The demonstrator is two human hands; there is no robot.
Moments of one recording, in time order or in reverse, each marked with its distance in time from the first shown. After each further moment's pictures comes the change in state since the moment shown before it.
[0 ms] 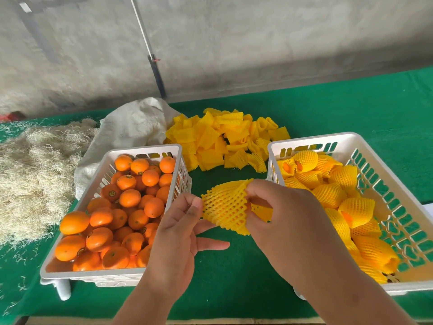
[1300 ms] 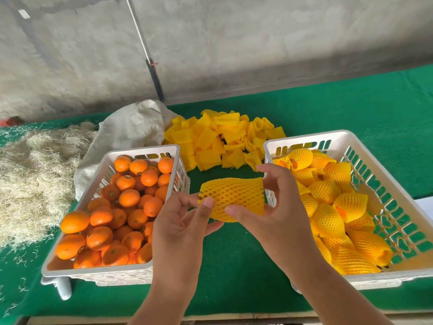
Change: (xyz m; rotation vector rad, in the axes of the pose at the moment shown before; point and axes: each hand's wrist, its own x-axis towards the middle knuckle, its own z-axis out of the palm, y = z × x) left_hand -0.026 0.006 0.034 0.327 0.284 0.298; right_hand -0.010 0.038 0.046 0.650 0.215 0.063
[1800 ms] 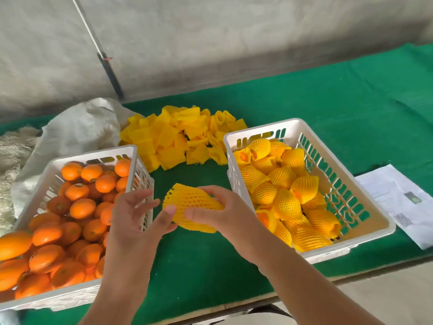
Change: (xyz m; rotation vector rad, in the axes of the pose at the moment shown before) left_hand 0.014 -0.030 -0.011 0.161 -0.092 -0.145; right_hand 0.013 0.042 -0.004 0.216 -0.339 0.325
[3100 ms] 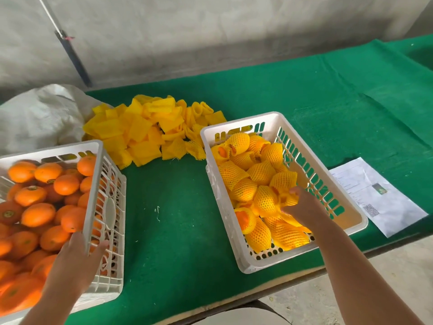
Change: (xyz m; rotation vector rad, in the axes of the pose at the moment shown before) left_hand 0.107 -0.207 -0.103 1.075 -0.048 -0.171; right_hand 0.000 0.142 -0.240 -0.825 0.506 0.498
